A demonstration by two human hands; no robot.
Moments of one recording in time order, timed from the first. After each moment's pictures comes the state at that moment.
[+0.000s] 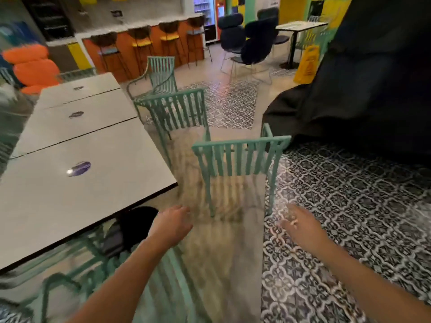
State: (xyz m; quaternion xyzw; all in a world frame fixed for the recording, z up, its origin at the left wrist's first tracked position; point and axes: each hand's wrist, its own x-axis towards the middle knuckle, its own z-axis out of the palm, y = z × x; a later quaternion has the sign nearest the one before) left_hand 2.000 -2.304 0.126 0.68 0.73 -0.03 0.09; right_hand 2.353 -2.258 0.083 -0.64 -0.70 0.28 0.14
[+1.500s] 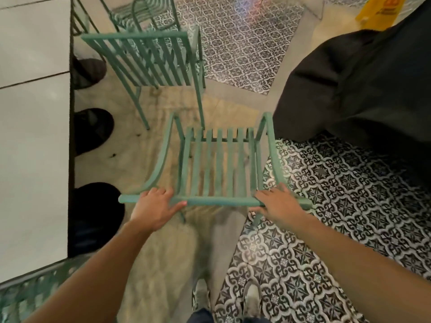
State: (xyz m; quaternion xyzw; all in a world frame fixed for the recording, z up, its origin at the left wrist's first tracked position) left_hand 2.045 -1.807 -0.008 0.61 0.77 -0.10 0.14; right_hand 2.368 -1.674 -0.002 -0.35 -0.91 0.12 -0.18
